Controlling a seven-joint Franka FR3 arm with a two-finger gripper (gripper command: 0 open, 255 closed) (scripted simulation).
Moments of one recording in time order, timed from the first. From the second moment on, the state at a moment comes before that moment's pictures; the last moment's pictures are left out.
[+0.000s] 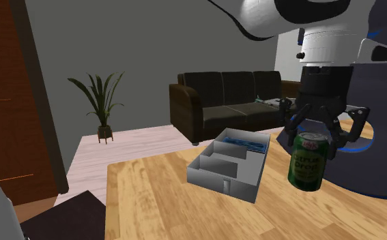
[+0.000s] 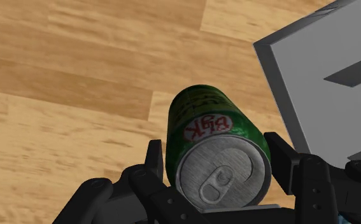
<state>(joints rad) -0.16 0.18 -0.57 -1.86 0.11 2.01 -0.54</state>
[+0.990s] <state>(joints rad) -0.08 0.11 -0.53 -1.78 0.06 1.87 -0.40</state>
